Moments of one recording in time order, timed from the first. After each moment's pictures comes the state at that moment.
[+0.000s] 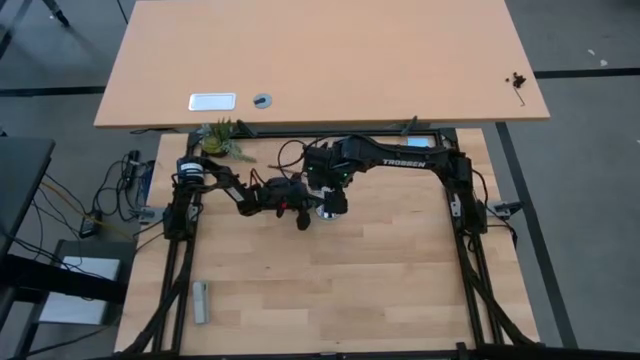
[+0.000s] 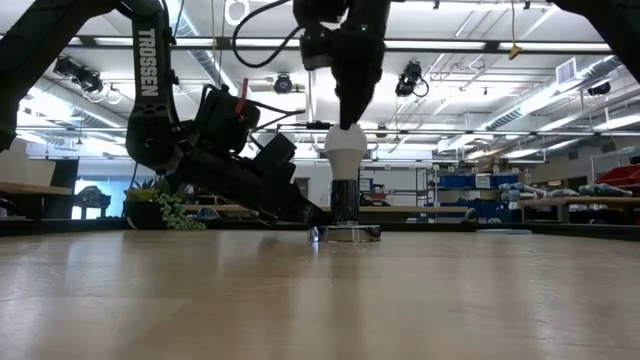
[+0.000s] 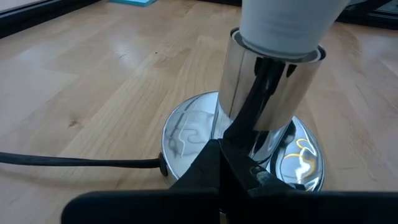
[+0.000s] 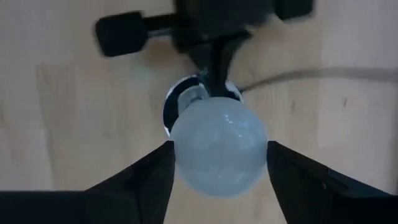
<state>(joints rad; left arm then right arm) 0.24 2.05 0.60 1.09 0.09 -0.08 -0.16 2.07 2.00 -1.28 0.03 -0.07</state>
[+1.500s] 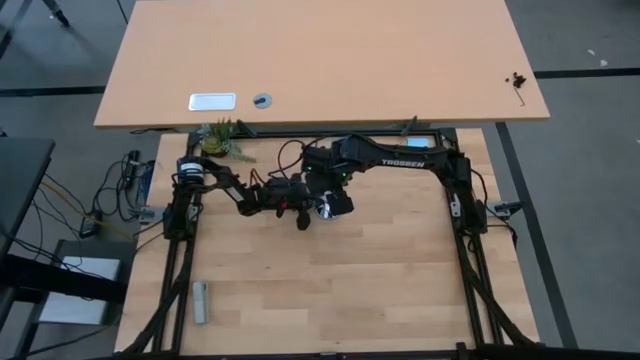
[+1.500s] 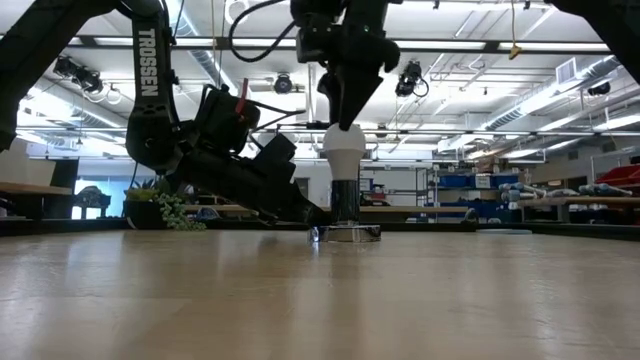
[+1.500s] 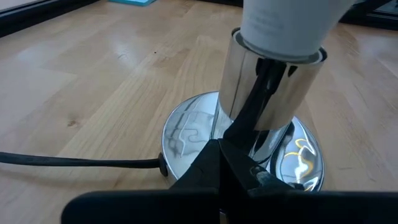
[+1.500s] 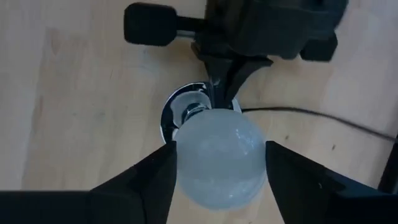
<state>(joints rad) 0.24 2.05 0.60 1.09 0.09 -0.08 -0.16 2.07 2.01 -1.25 0.00 -0.38</state>
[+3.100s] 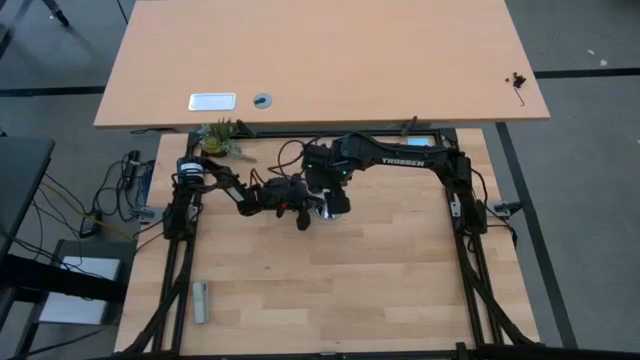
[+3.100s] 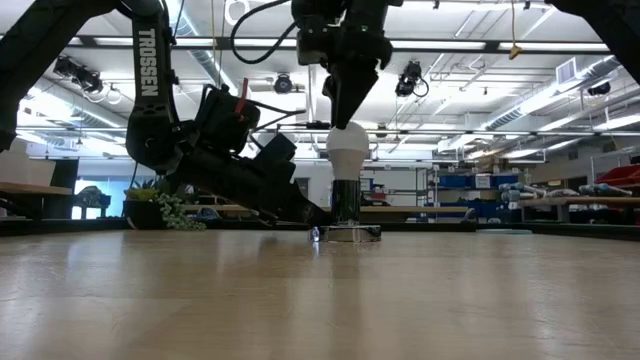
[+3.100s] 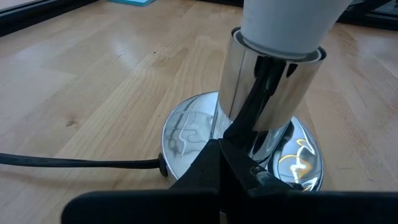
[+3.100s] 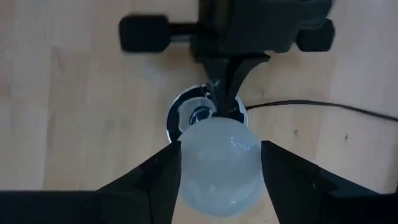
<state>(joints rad) 0.24 2.05 0.60 1.09 0.09 -0.08 -0.17 2.07 2.01 -1.25 -0.02 -0.28</state>
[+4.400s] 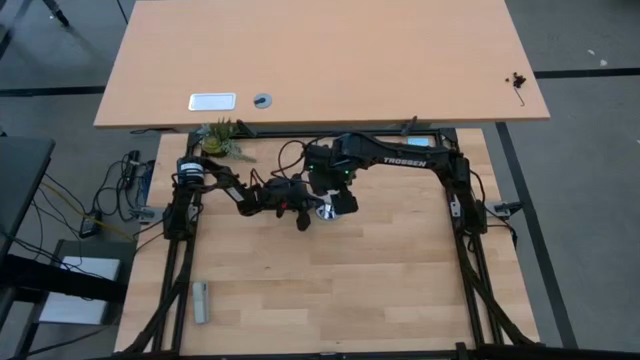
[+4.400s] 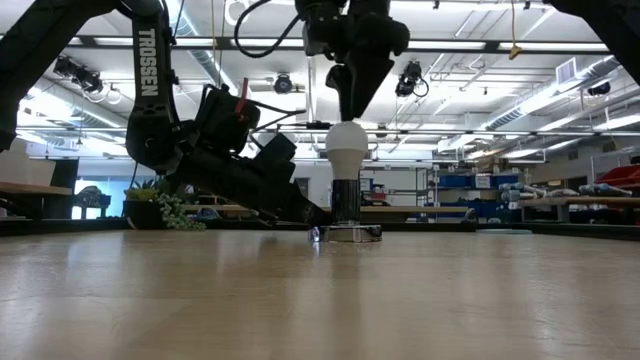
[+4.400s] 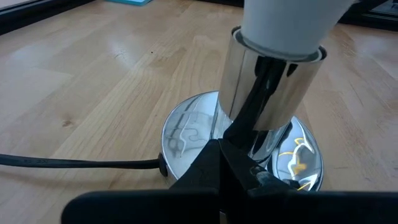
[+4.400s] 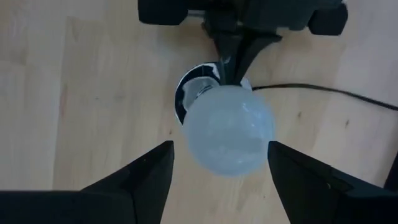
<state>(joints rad) 0.24 2.05 0.60 1.09 0.09 -0.08 -0.16 2.08 2.09 -1.38 -0.02 -0.36</state>
